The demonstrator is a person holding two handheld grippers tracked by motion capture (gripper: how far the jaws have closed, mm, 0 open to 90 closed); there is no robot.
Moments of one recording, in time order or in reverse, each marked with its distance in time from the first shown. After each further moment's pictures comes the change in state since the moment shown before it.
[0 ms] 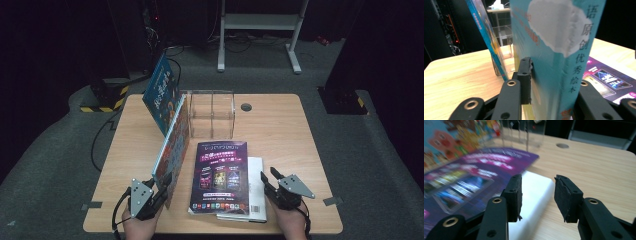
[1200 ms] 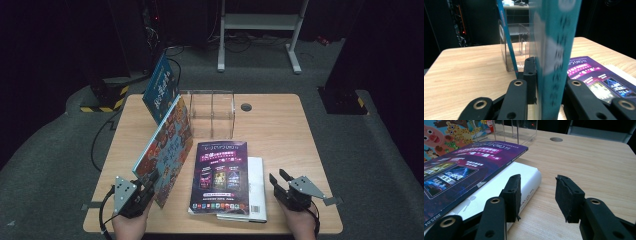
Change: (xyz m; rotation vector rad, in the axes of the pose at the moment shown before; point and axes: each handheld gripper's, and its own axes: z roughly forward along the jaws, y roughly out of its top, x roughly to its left) left arm 0.026 0.008 -0.012 0.027 0.048 -0.087; right arm -0.024 -0.013 -0.009 0.004 0.015 0.034
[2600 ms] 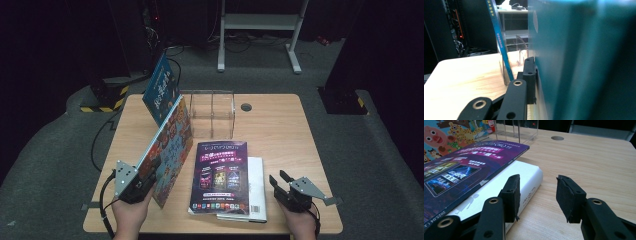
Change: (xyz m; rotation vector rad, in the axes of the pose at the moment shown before) left arm 0.001 0.034 0.015 -0.020 -0.017 -0.009; right arm 0.000 -0.001 -0.003 0.003 0.011 0.016
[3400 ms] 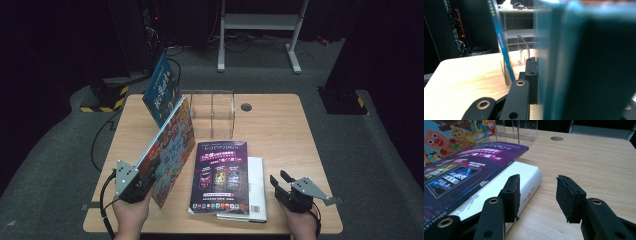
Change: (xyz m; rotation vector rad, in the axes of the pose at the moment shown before) left arm -0.003 0.002 0.002 0.007 0.016 0.007; right arm -0.002 0.000 -0.002 -0.007 0.000 0.014
